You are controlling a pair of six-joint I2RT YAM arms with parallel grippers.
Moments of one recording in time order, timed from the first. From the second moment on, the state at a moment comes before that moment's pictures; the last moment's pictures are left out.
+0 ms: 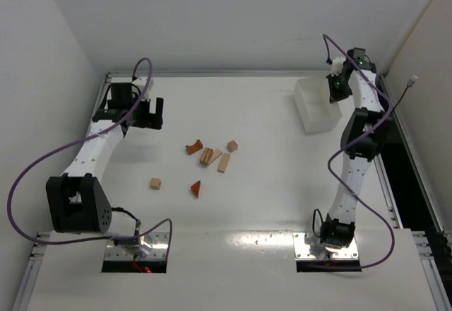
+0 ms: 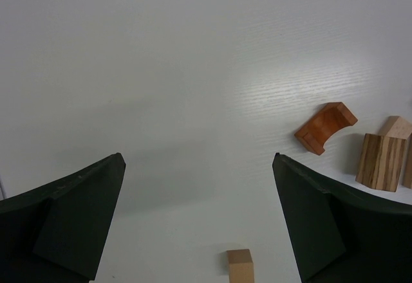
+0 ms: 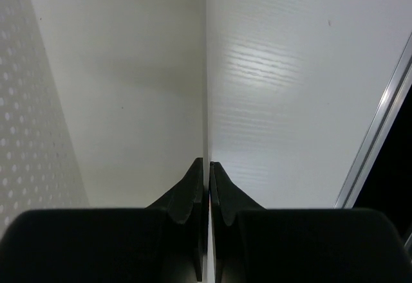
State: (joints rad) left arm 0.02 1.40 1.15 -0.47 0.13 0.12; right arm -0.21 2.38 2.21 -0.90 -0.12 -0.38
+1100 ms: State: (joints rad) left arm -0.16 1.30 1.04 -0.48 0.11 0.13; right arm -0.17 1.26 1.31 -0.62 -0.34 -0.42
